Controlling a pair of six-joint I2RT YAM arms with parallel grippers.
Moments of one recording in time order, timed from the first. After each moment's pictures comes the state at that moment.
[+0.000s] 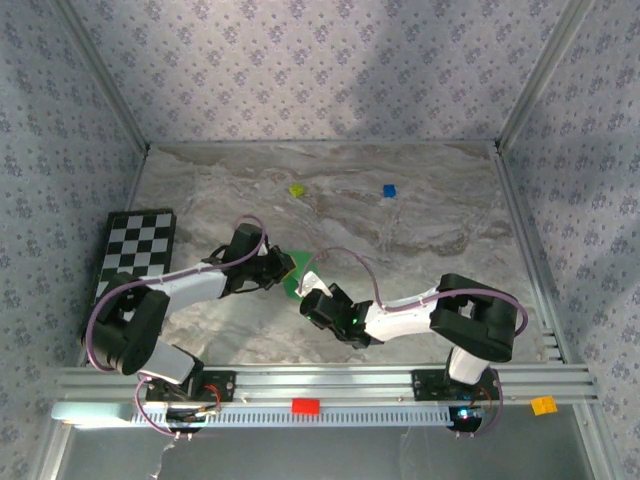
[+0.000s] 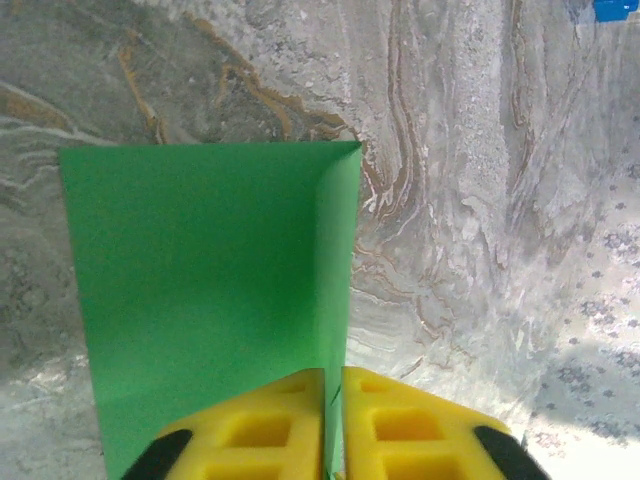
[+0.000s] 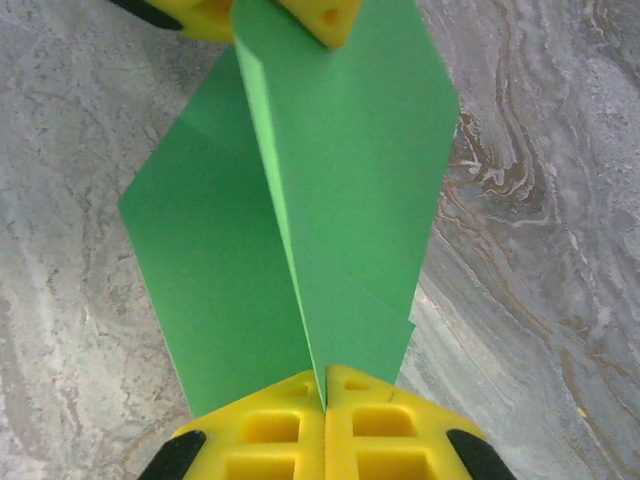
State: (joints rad) left arm -0.54 1.45 0.61 0.04 0.36 -1.15; right arm 1.21 1.67 0.69 0.14 0.55 0.18
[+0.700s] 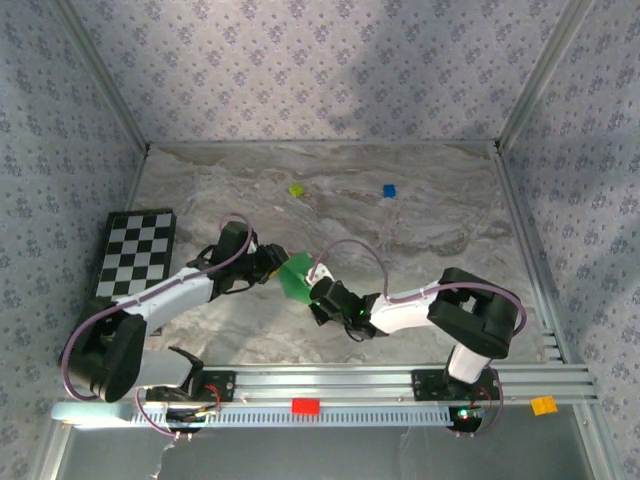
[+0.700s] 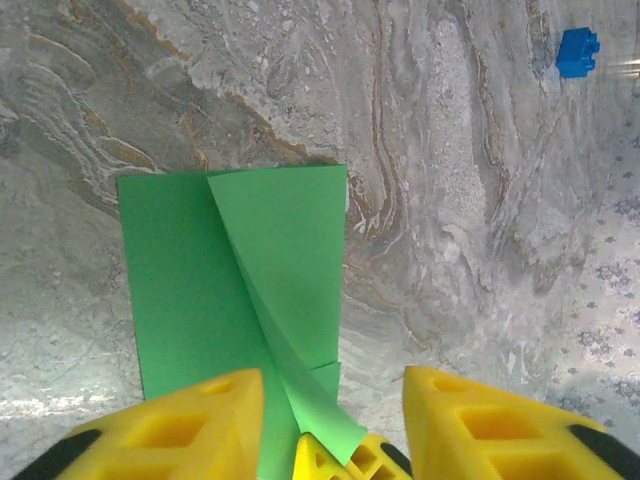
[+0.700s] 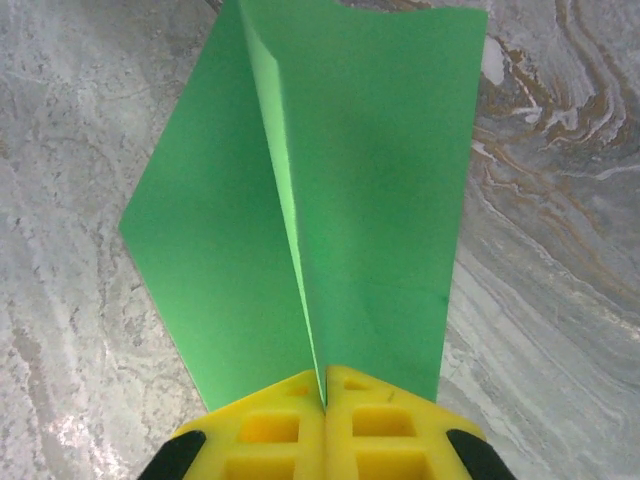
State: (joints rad) left arm -0.51 1.30 0.61 -0.09 0.29 -1.13; right arm 1.10 1.68 0.64 0.25 0.30 0.34
